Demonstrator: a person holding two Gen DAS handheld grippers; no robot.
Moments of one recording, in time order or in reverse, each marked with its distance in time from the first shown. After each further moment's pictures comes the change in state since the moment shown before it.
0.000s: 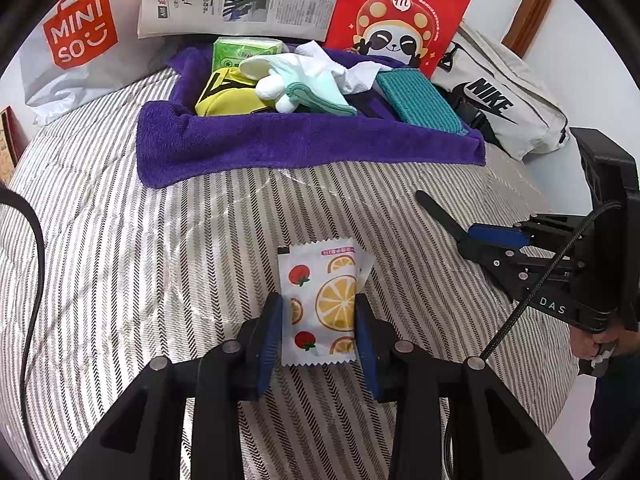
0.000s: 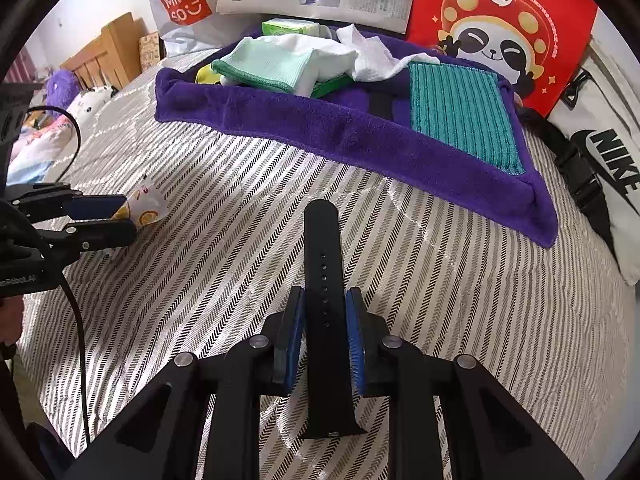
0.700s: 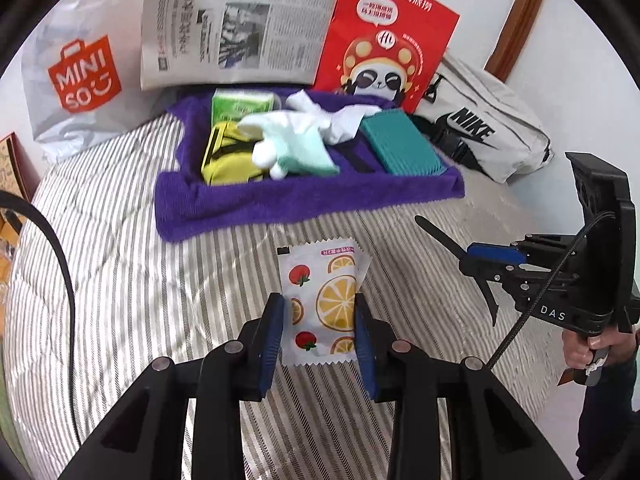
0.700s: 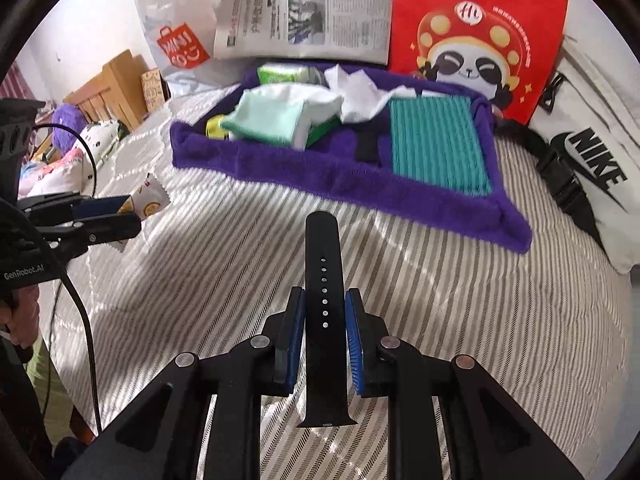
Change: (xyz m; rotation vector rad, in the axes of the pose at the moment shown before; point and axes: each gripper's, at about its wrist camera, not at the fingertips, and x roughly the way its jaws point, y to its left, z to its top) left arm -0.044 -0.005 0.022 0.022 -0.066 -0.005; right arm -0.047 -0.010 0.015 0.083 -0.064 0.042
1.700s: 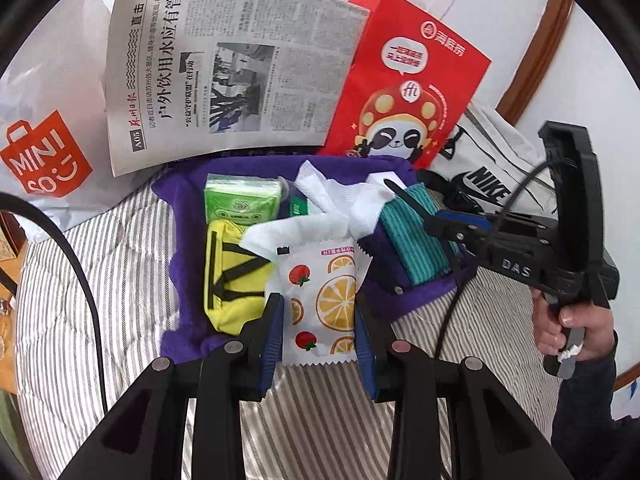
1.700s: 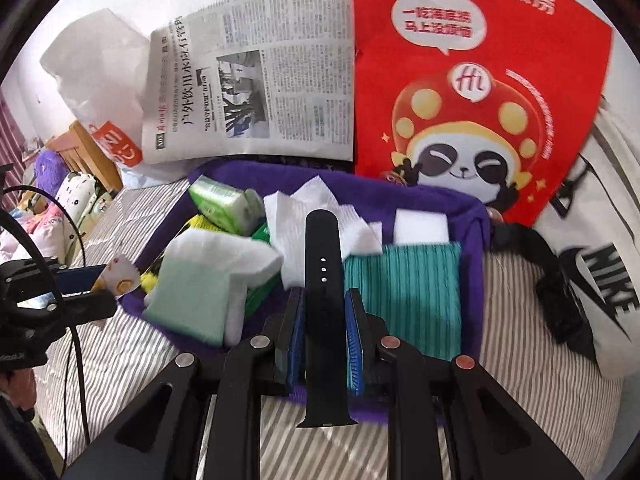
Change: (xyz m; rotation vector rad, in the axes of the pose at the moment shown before) left arm 0.027 0.023 0.112 -0.015 -0.026 -0.032; right arm 0.048 -0.047 0.143 0.051 -0.088 -0.025
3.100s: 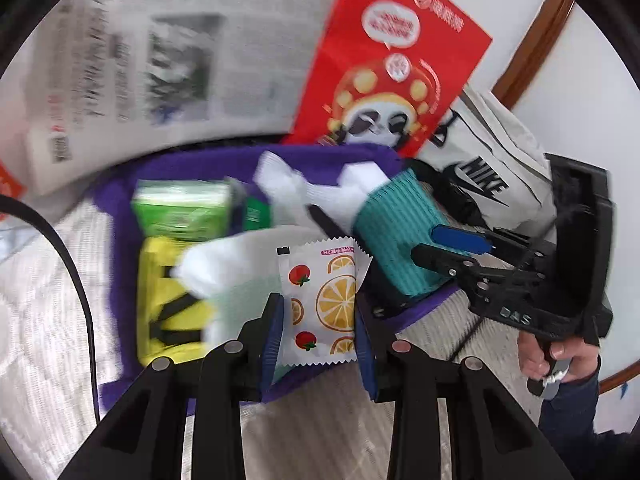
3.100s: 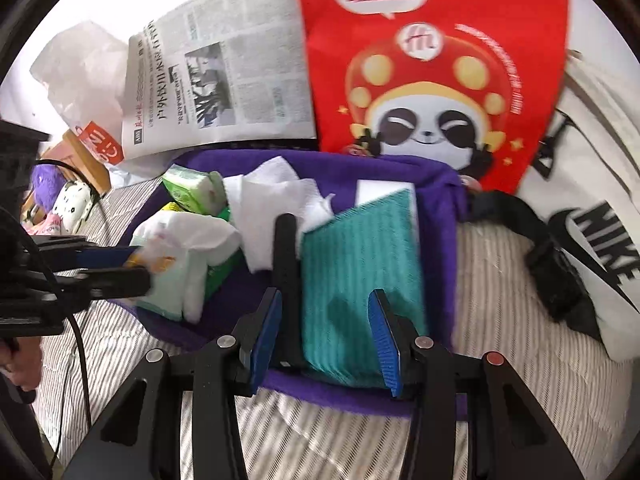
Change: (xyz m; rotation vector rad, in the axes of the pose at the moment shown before) left arm 0.053 -0.024 0.025 0.011 0.081 -0.070; right arm 0.003 -0.045 -0.033 0.056 -0.008 0.002
